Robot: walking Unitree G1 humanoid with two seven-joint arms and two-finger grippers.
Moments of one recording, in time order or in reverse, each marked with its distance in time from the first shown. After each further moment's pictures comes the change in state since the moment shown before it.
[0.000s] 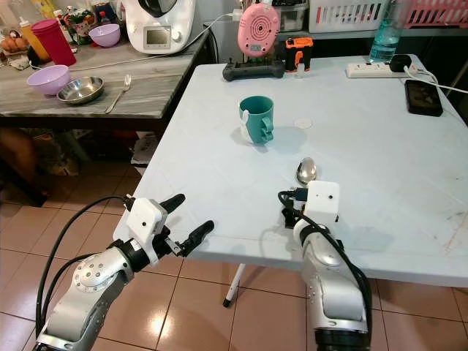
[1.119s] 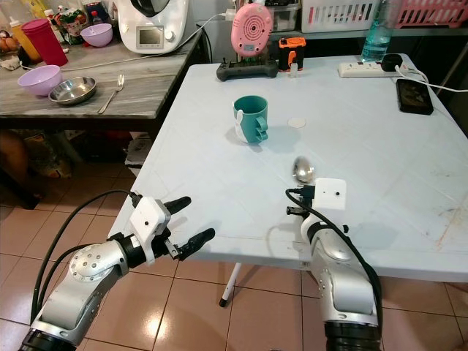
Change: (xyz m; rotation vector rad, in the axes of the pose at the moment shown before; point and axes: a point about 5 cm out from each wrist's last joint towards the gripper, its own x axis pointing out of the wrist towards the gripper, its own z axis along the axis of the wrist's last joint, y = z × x) left arm 0.002 0.009 0.001 0.076 0.062 -0.124; right arm 0.005 -0.012 0.002 -0.009 0.042 0.014
